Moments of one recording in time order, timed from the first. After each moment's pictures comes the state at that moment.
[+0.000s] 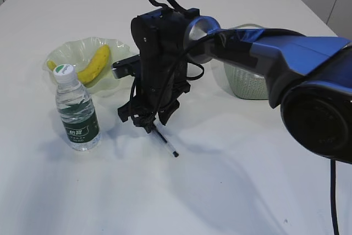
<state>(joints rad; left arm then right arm) -0.13 1.17 -0.97 0.11 1.01 -0.26 0.63 2.49 -2.20 -0.01 1.23 0.07</state>
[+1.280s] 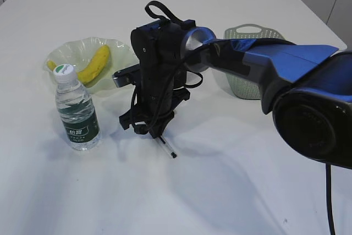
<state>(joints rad) -0.13 1.17 -0.97 0.11 0.99 -0.25 0.63 2.53 -2.20 -0.01 1.22 0.07</state>
